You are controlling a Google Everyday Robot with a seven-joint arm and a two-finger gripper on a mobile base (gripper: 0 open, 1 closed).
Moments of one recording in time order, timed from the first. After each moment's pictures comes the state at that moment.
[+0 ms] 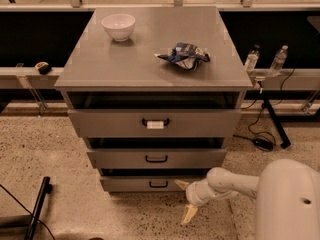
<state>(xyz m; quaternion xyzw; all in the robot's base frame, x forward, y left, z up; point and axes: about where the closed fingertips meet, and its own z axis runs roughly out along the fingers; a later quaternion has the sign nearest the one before) 0.532 -0.099 0.254 -0.72 0.62 0.18 0.27</state>
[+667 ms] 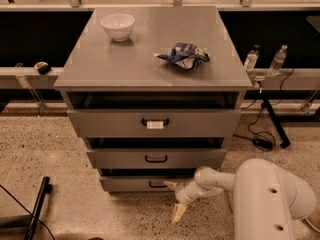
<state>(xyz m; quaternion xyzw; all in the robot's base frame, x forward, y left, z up) 0.551 -0.051 0.209 -0.73 0.59 0.20 0.27</state>
